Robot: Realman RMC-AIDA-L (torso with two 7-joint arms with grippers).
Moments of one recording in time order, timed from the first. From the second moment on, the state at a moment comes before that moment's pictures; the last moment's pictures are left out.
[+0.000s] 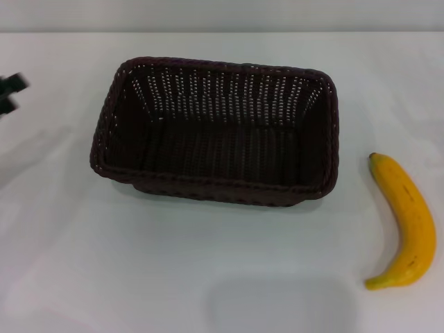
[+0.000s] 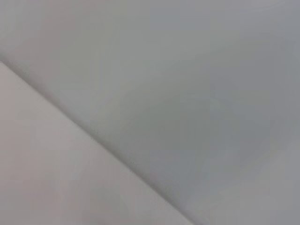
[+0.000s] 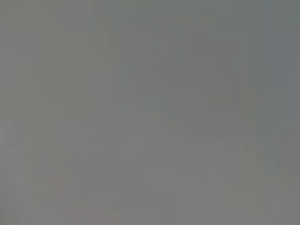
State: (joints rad) left arm -0.35 -1.92 0.61 0.58 -1.47 -1.36 1.04; right arm 0.33 1.93 2.27 0.29 -0.71 1.22 -2.03
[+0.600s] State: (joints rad) left arm -0.30 -1.97 0.38 0.43 -1.61 -1.06 1.59; right arm 0.19 1.97 2.20 1.43 -1.96 1.18 -0.68
